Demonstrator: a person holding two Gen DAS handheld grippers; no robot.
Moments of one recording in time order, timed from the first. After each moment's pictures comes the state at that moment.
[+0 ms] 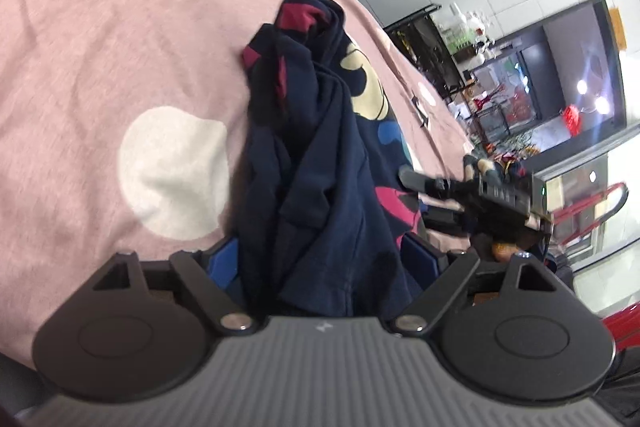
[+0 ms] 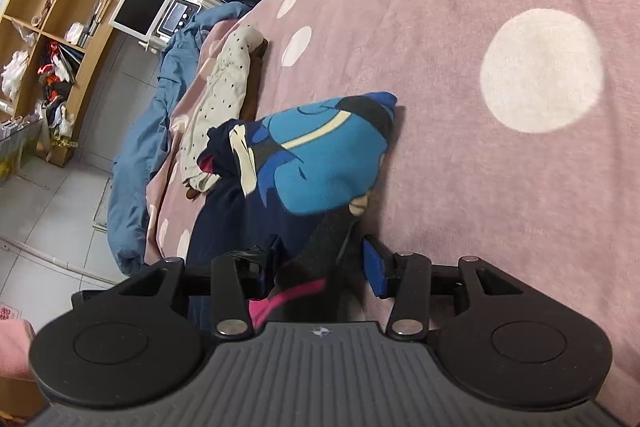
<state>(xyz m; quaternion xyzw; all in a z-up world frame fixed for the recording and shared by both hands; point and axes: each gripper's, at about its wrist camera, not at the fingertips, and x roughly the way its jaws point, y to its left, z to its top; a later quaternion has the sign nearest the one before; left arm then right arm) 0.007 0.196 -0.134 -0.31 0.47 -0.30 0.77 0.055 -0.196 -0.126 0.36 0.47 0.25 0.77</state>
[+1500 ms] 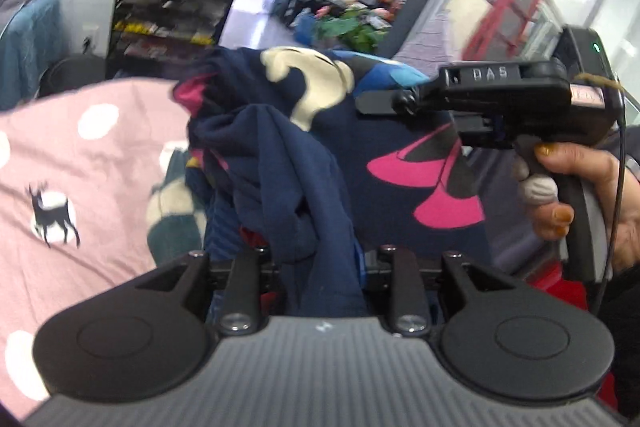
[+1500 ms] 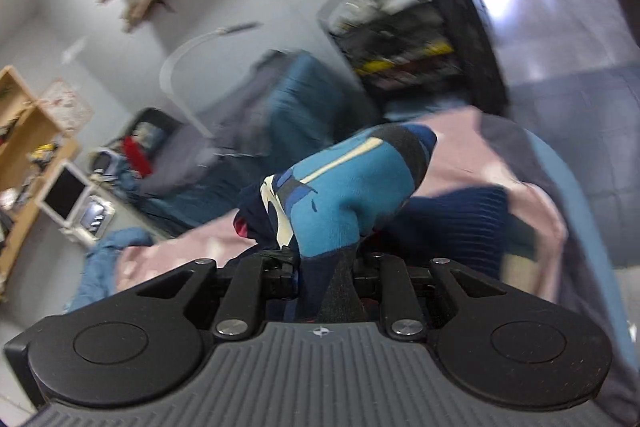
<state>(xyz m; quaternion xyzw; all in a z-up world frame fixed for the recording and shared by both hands) 0.035 -0.334 0.079 0.00 0.40 -0.50 0.77 -0.032 -0.589 0.065 0.33 0.31 -0.04 0.89</state>
